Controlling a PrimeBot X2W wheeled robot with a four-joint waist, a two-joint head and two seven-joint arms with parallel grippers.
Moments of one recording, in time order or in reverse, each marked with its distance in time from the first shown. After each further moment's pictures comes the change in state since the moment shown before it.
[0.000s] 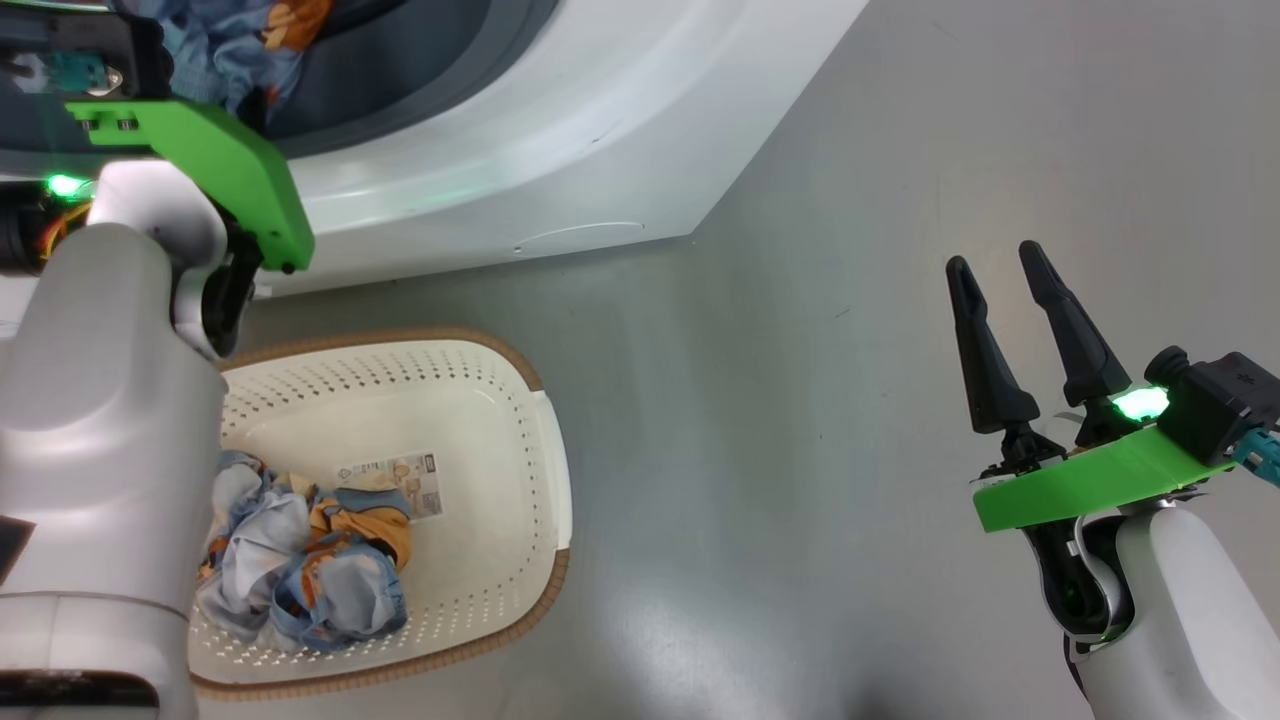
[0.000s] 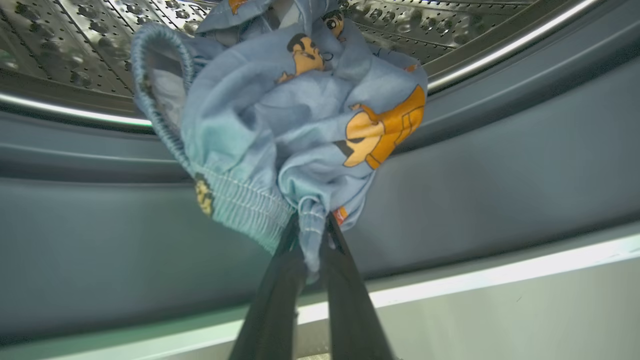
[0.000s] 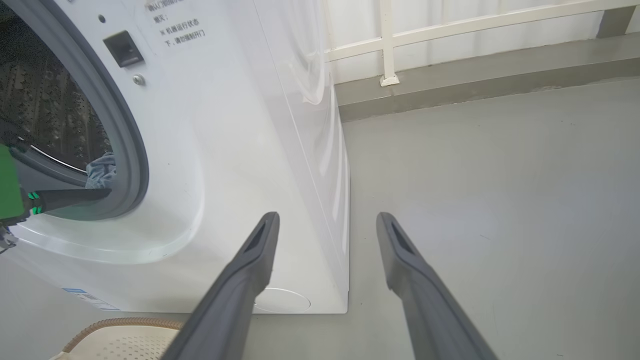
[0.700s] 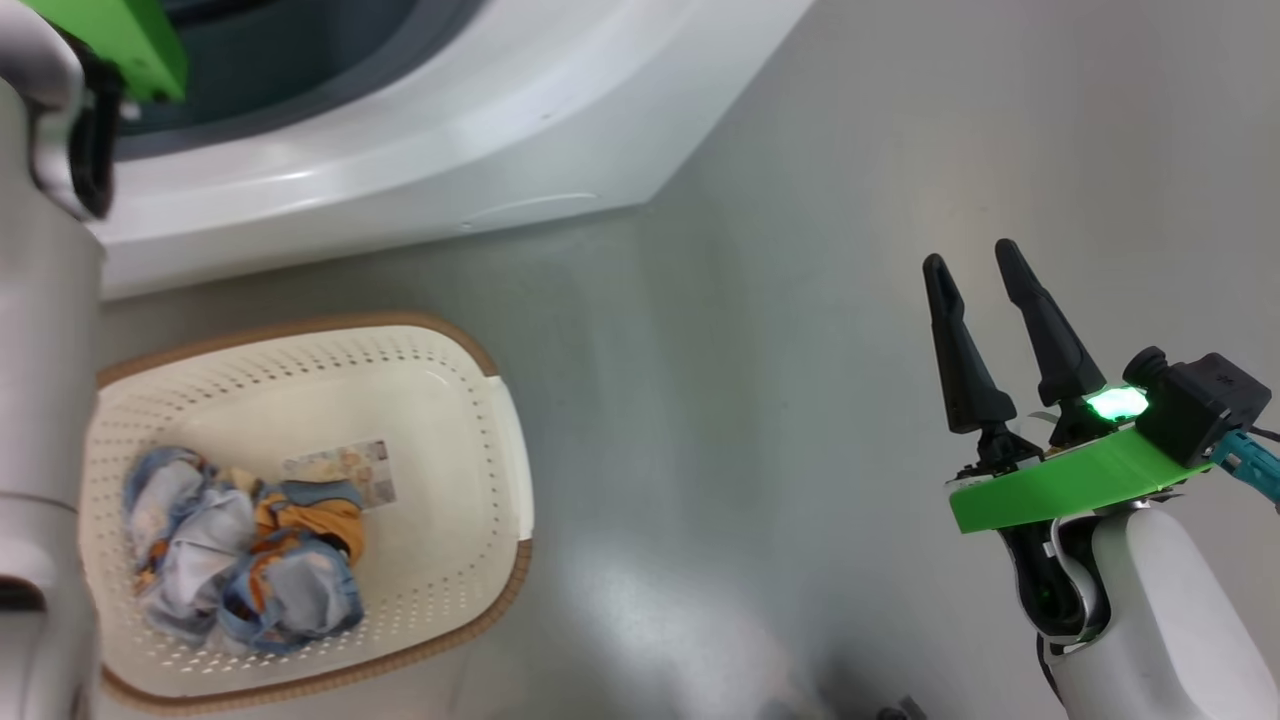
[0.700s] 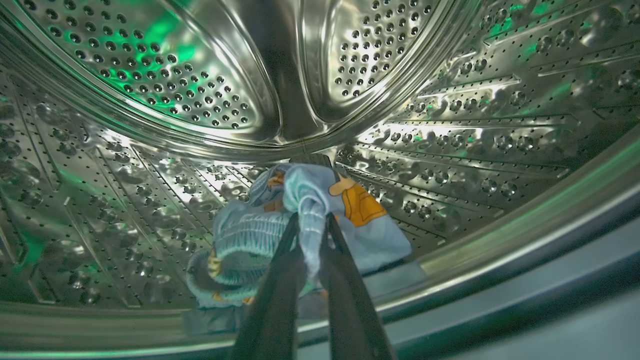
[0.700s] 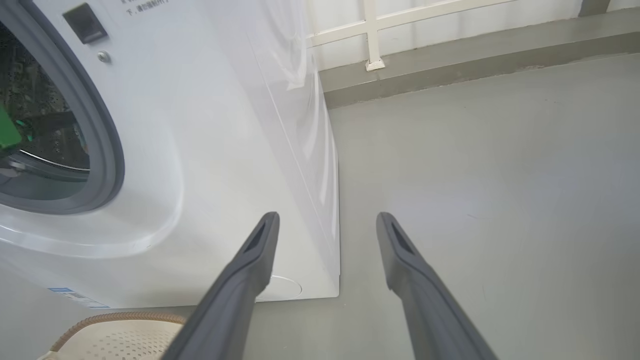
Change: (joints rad) left arm -0.217 0.068 -0.020 0.064 0.061 0.010 -0.237; right arm -0.002 0.038 0.008 -0.009 0.001 0.000 0.000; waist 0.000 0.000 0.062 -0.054
